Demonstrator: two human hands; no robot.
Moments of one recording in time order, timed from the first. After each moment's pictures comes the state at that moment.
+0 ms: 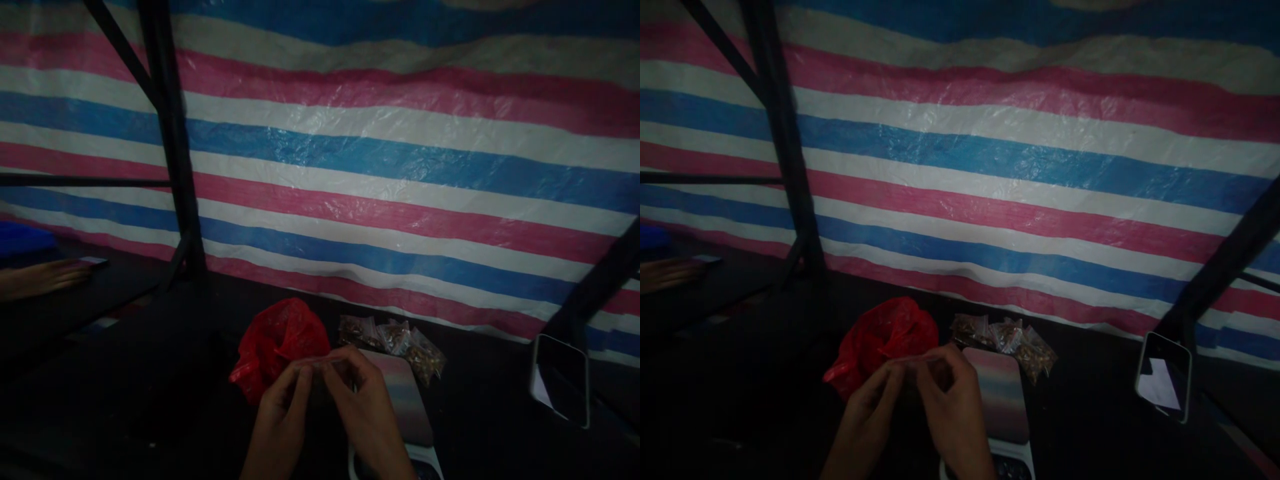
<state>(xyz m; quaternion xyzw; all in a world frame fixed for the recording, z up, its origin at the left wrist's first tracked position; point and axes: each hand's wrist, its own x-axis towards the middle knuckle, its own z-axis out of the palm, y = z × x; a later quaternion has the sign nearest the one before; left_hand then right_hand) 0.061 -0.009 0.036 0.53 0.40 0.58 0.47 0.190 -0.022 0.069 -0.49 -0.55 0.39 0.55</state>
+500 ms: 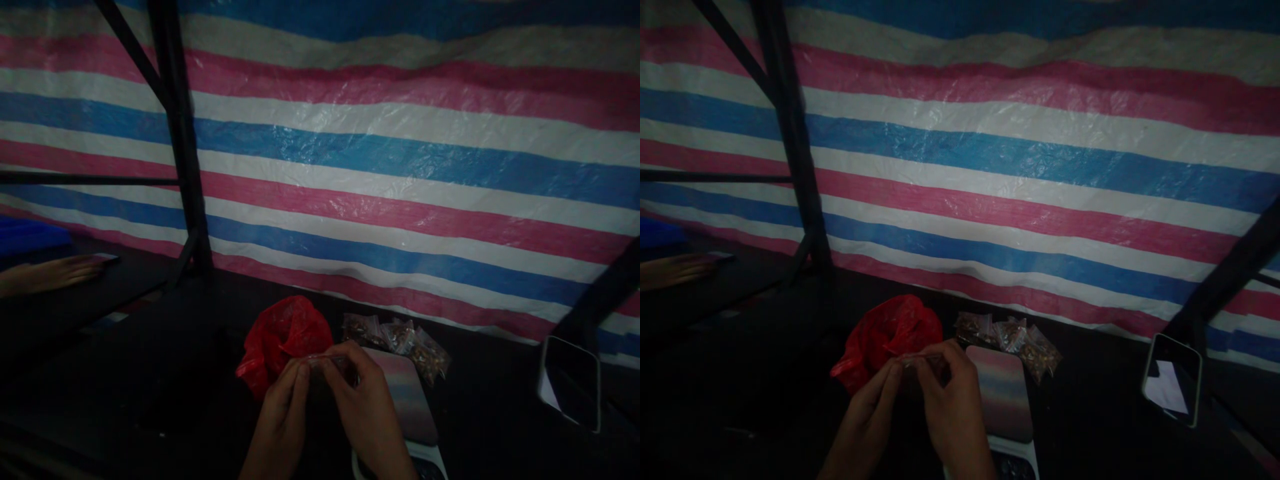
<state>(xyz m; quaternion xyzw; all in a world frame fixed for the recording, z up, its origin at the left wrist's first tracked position) 0.050 -0.012 0.031 0.58 0.42 0.57 0.42 0.183 -0.023 0.076 -0.50 -0.57 0.34 0.55</state>
